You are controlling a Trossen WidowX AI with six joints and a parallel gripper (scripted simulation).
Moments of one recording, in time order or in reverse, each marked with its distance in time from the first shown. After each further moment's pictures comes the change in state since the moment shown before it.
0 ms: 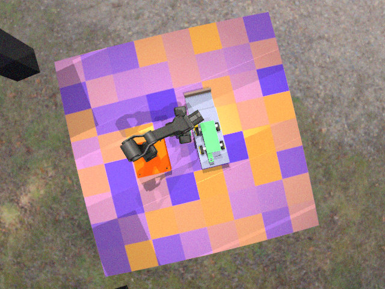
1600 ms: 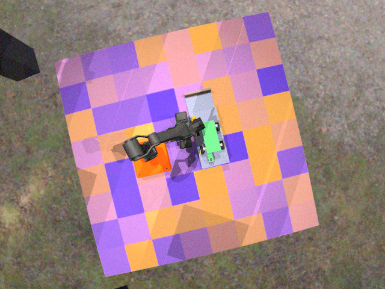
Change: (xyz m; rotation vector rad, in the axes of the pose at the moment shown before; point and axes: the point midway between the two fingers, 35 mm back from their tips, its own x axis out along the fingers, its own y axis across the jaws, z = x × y) arm 0.015 0.029 0.001 0.000 -0.001 0.002
